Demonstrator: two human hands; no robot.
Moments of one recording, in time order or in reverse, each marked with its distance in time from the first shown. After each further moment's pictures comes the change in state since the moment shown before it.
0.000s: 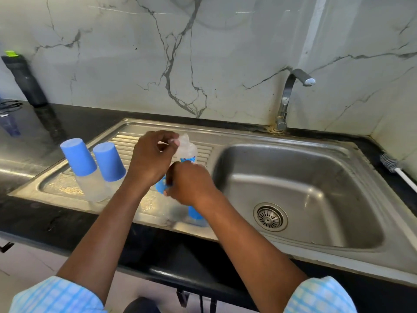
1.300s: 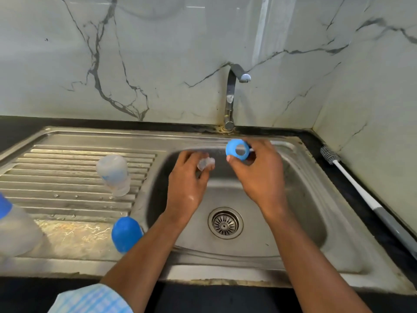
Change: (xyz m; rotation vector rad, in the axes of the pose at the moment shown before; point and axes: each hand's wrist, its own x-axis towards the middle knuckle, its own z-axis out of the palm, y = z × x) left_hand -0.029 0.028 0.211 -0.047 -0.127 0.279; right_hand -0.082 0.215 -0.072 0.285 0.725 0.464
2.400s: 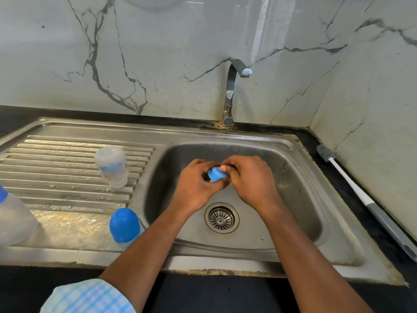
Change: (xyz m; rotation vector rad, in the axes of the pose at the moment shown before) left_hand -0.010 0.007 0.003 -0.189 -0.267 -0.060; right_hand -0.013 -0.008 -0.002 -0.309 -0.313 -0.171
